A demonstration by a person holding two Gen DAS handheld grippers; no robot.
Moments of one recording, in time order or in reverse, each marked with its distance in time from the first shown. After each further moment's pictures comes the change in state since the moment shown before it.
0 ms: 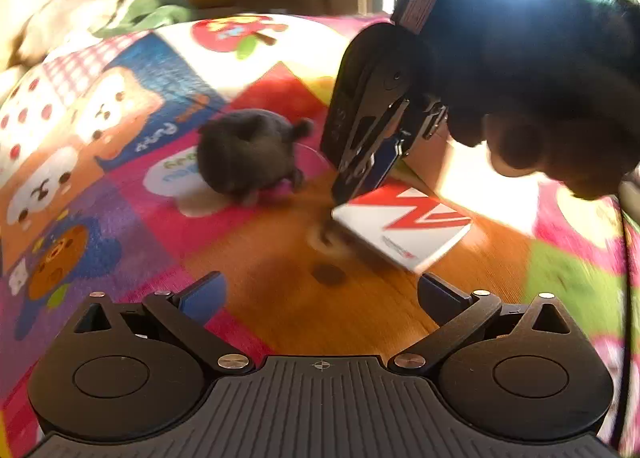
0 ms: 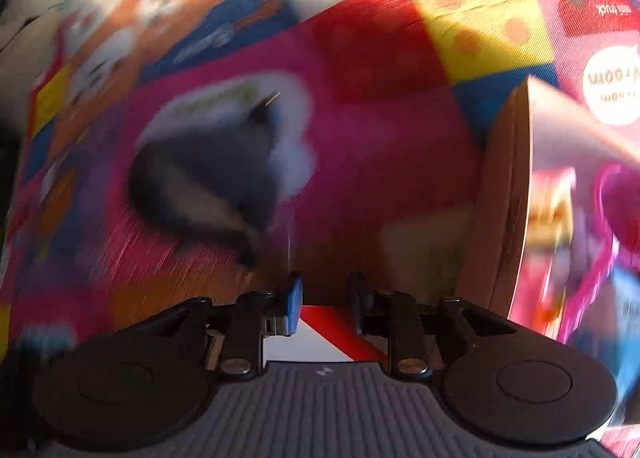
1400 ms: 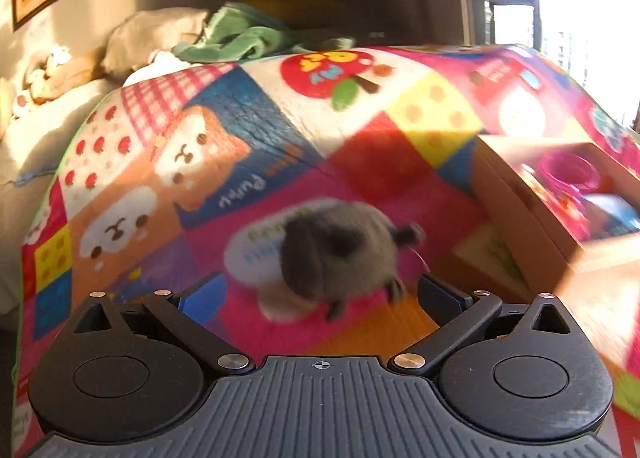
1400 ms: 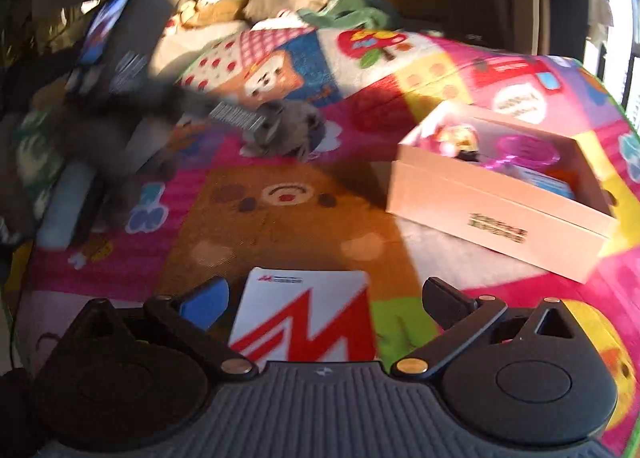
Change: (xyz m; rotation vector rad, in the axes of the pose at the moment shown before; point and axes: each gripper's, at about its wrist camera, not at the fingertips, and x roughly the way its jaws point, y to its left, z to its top) left arm 0.046 0.025 0.080 -0.133 -0.039 0.328; right arm -0.072 -0.025 -0.226 -0.141 -0.540 0.031
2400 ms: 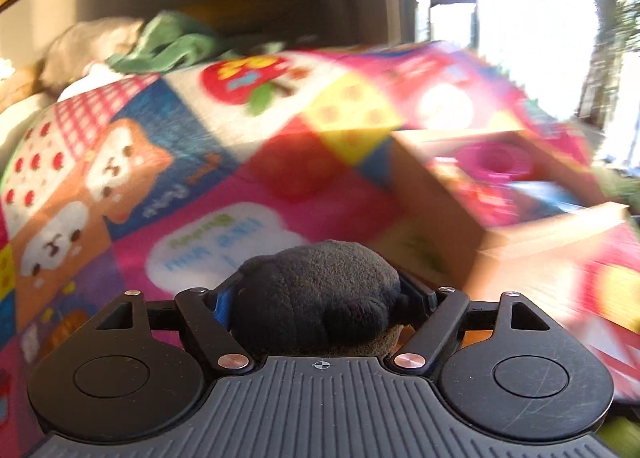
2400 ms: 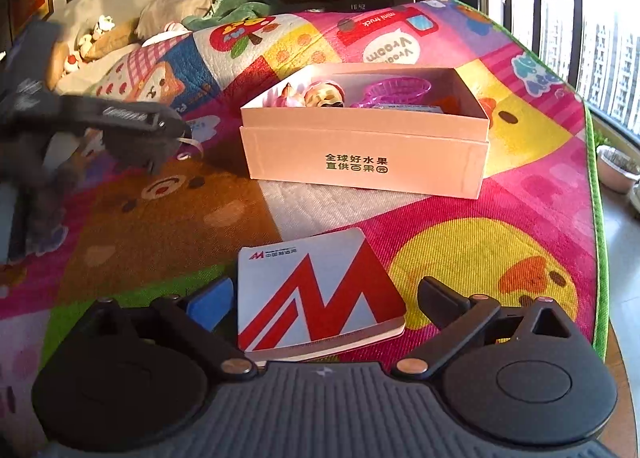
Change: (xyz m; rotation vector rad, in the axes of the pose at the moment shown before) left arm -0.035 -0.030 -0.021 0.067 -0.033 -0.236; right arm -0.018 -0.066 -0.038 0.278 -0.002 -0.161
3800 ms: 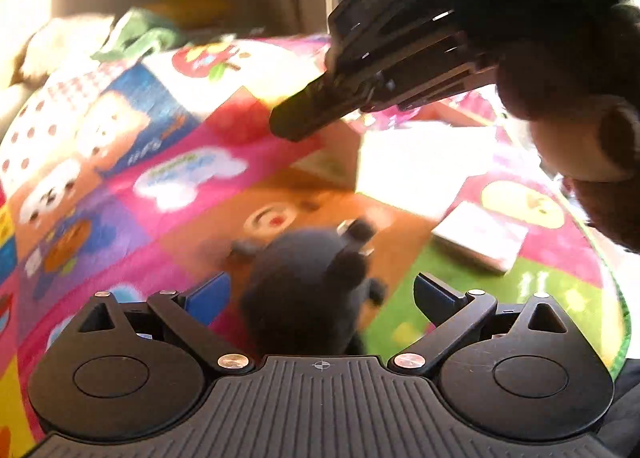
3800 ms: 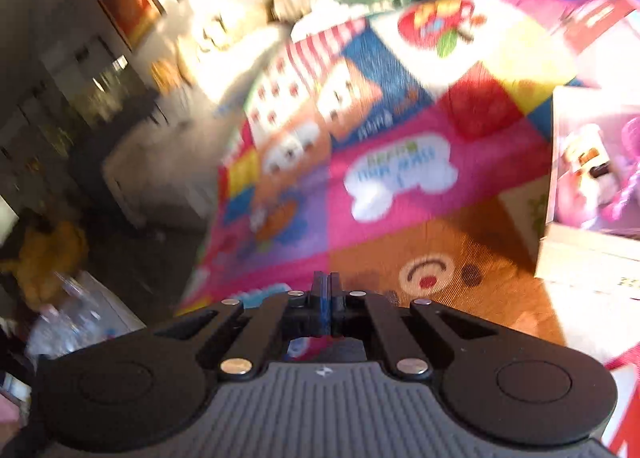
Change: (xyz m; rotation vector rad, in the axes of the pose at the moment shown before) left arm -0.101 -0.033 -0.068 0.051 0.023 -0.110; right arm 0.027 0.113 0.127 0.051 0.163 0.534
